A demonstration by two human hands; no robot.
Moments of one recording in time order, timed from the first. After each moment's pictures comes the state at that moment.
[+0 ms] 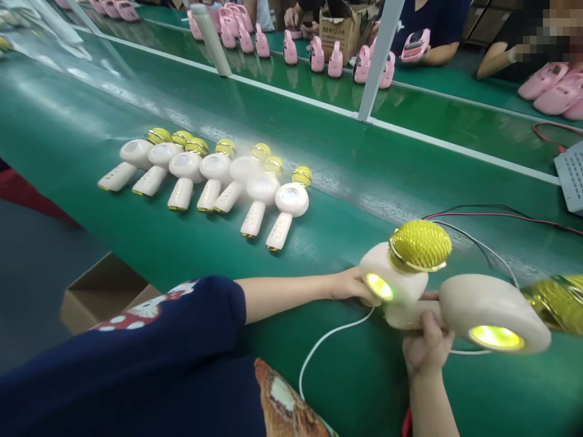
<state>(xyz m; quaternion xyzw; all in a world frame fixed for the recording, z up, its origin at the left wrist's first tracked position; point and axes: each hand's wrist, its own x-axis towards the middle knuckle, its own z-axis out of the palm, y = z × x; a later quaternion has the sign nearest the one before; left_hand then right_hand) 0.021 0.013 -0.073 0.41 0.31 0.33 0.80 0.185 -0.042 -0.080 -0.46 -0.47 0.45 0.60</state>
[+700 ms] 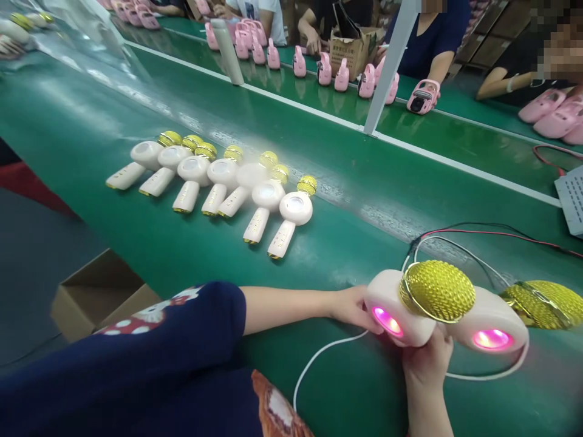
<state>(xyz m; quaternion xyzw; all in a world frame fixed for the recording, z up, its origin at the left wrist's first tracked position) 0.020 0.005 -0.096 0.53 0.23 0.34 0.74 0.192 -0.031 -0.104 -0.51 -0.33 0.42 0.68</state>
